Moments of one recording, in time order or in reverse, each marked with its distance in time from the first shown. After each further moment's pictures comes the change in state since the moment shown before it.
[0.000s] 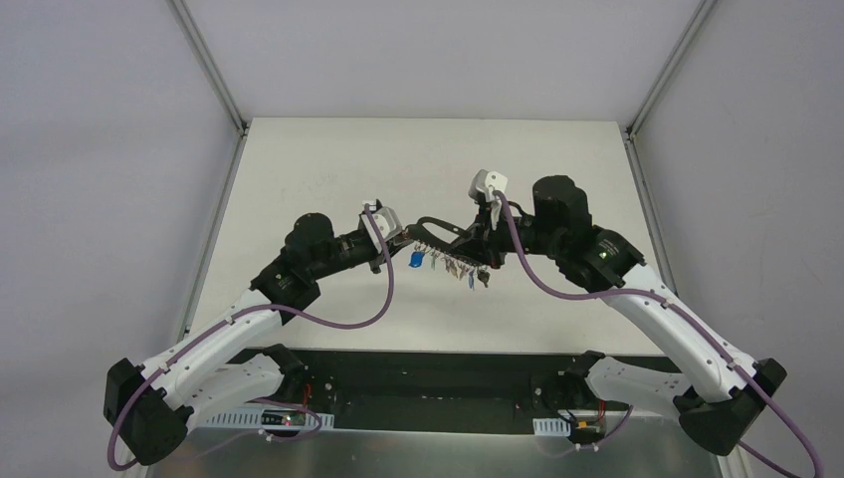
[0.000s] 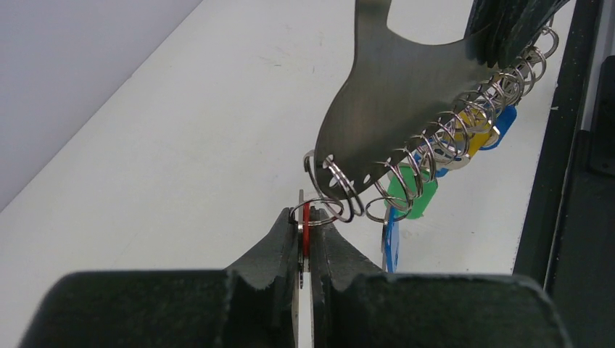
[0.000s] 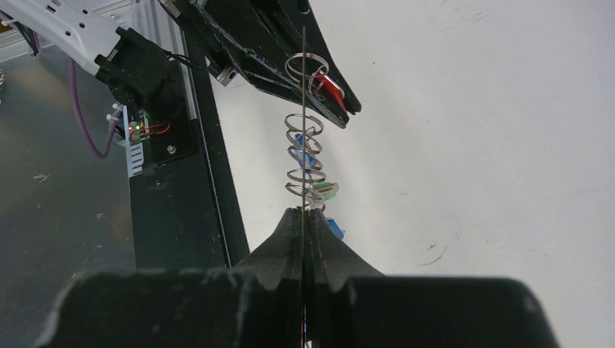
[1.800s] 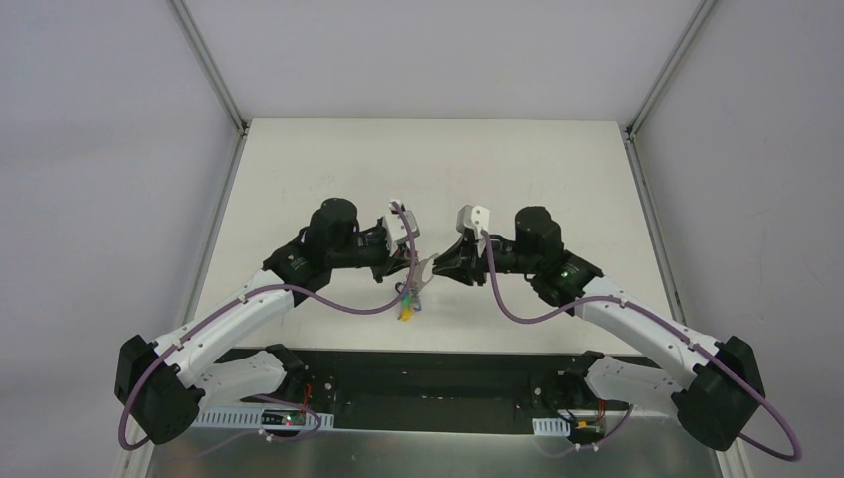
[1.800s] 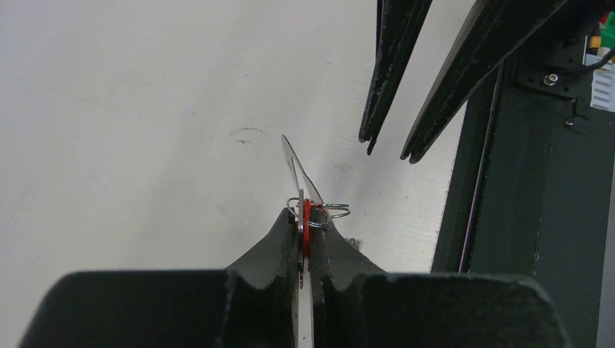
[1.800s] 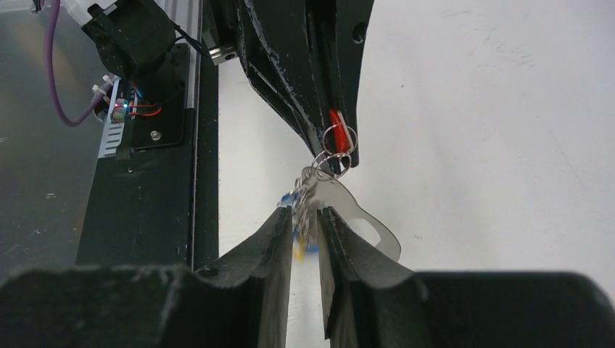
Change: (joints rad) left arm 0.000 0.140 0.127 -0.300 0.134 0.025; right arm 0.014 0.013 -0.396 0.531 -0.122 -0.039
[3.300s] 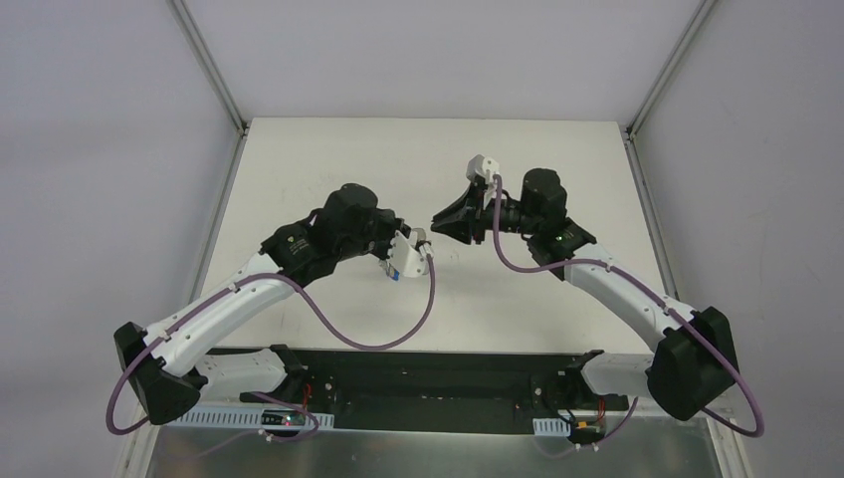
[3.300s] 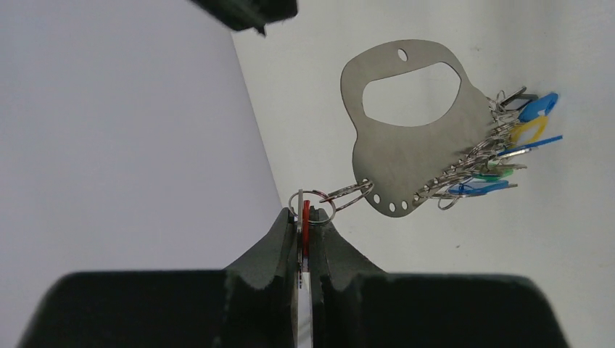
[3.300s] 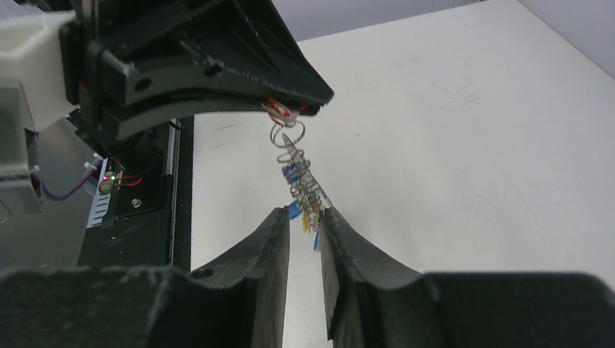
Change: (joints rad) left arm -0.138 0.074 0.310 -0.394 -0.575 1.051; right arm -0.167 0.190 0.148 0.162 -0.123 0.148
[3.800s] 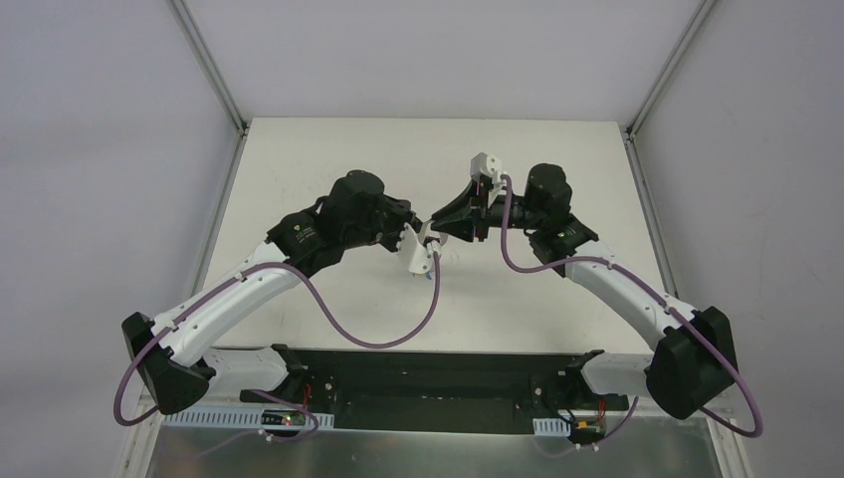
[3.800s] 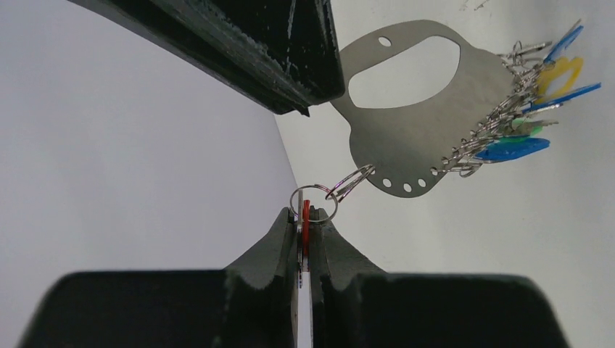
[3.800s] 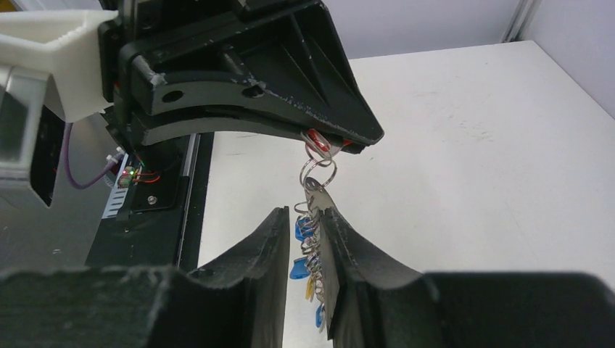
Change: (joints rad) left arm 0.000 0.078 0.101 0.009 0.111 0.091; right arm -0.018 0.013 0.043 0.054 -0.133 0.000
